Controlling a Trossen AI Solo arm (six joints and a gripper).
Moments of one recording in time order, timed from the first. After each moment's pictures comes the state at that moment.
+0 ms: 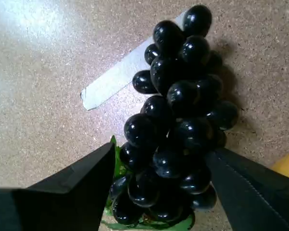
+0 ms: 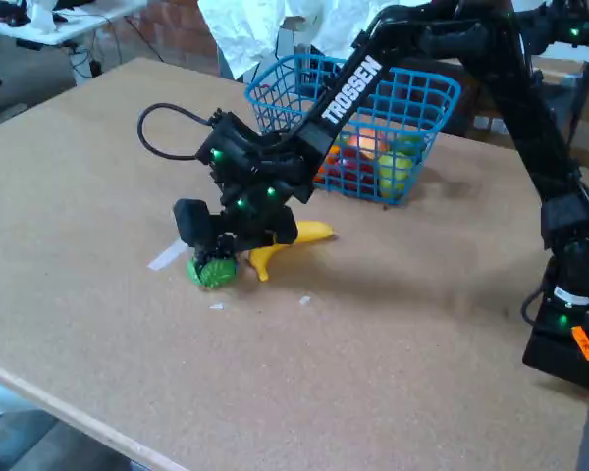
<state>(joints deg) 12.6 122.2 67.4 4.6 3.5 46.0</state>
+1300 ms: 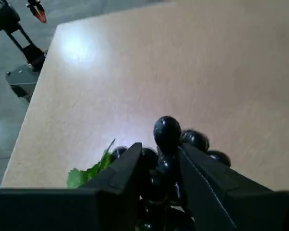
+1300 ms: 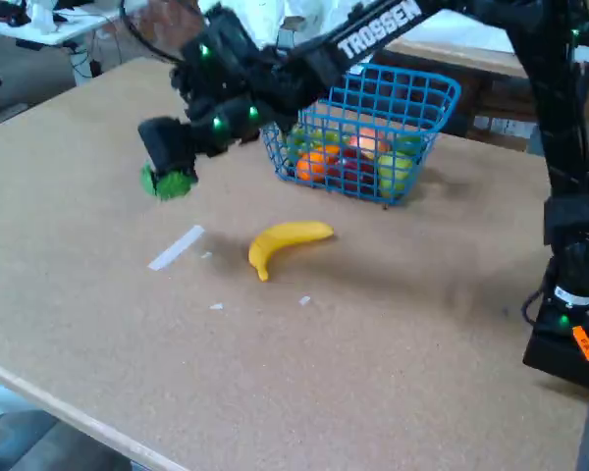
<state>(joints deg) 12.7 110.5 77.4 2.9 8.6 15.7</state>
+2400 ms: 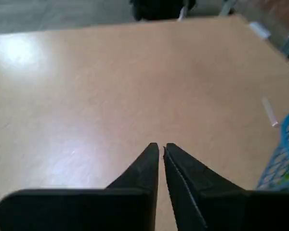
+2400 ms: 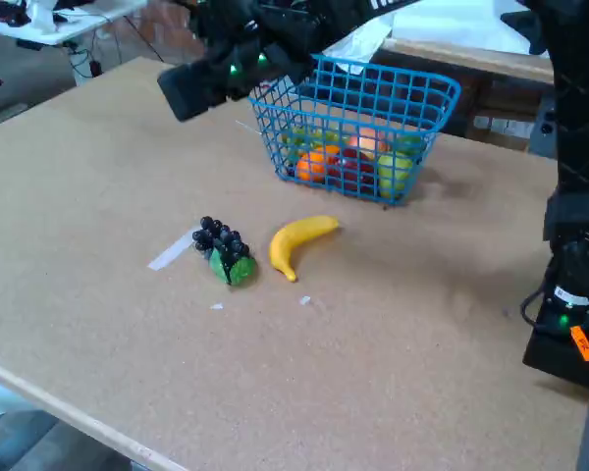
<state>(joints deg) 9.9 104.6 81.1 -9.6 17.8 12.8</state>
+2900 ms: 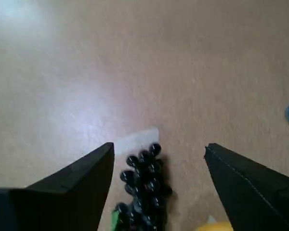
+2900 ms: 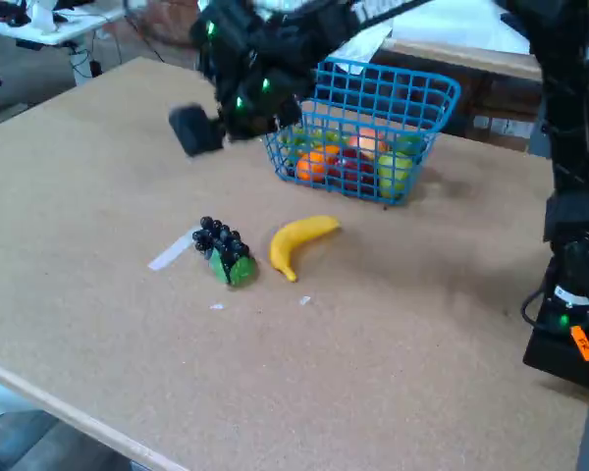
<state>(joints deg) 9.8 109.9 81.0 -20.1 13.9 23.8</state>
